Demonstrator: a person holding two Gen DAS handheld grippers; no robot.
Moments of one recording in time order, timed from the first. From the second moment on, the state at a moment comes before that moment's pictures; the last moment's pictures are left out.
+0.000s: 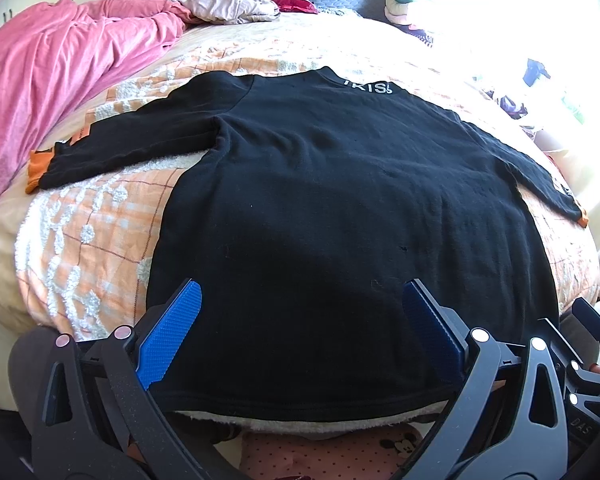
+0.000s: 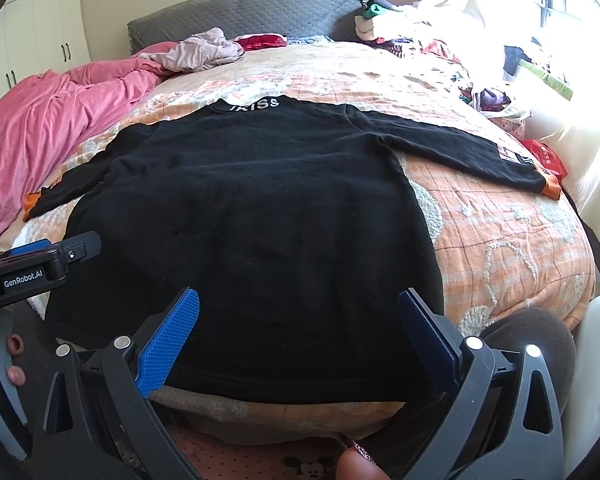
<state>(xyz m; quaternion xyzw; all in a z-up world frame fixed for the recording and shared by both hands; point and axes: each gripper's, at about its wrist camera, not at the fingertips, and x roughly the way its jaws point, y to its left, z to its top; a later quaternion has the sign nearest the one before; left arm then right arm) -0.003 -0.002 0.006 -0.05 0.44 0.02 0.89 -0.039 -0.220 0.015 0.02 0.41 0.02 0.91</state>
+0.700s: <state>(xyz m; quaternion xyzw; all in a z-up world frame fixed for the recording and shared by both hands) 0.001 -0.003 0.004 -0.05 0.44 0.02 0.89 -0.032 -0.220 0.013 0.02 0.41 0.03 0.91</state>
